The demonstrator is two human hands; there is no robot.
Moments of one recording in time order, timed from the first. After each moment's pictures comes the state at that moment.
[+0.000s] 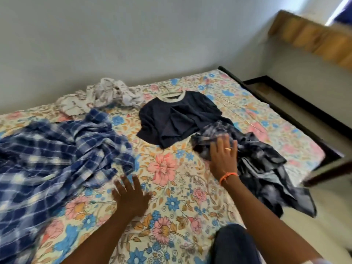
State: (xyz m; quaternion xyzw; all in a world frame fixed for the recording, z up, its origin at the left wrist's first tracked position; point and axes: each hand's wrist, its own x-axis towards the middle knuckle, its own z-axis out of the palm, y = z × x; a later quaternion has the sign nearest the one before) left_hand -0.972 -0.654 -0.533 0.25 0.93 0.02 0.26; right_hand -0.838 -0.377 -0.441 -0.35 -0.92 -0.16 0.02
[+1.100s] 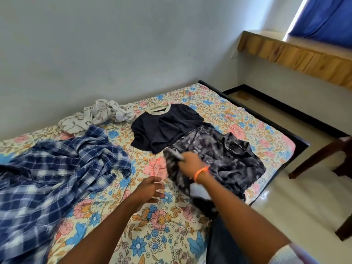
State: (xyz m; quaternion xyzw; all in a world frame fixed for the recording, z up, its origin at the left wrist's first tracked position) left_hand -0.921 -0.648 -0.407 0.14 0.69 0.49 0.51; right_hand -0.827 -0.482 -0.347 -0.36 -0.88 0.30 0.02
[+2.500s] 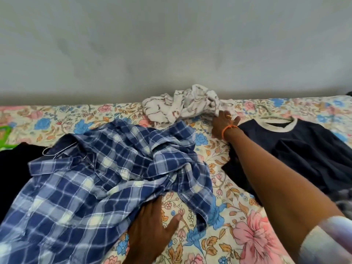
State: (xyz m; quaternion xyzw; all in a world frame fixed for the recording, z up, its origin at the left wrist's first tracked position) left_hand -1.096 -0.736 -0.577 0.13 0.98 0.15 0.03; right_hand -1.288 -0.427 -0.472 -0.17 -0.98 -0.01 -0.10
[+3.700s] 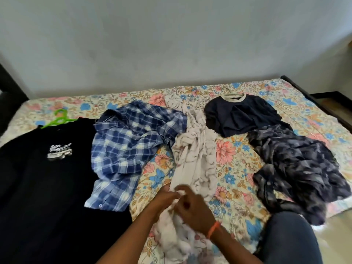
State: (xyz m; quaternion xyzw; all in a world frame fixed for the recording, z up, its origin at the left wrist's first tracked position) left_hand -0.903 -0.858 -0.455 0.01 0.69 0.58 0.43; right_hand -0.794 -0.755 -0.412 -0.04 -0.91 0.41 0.03
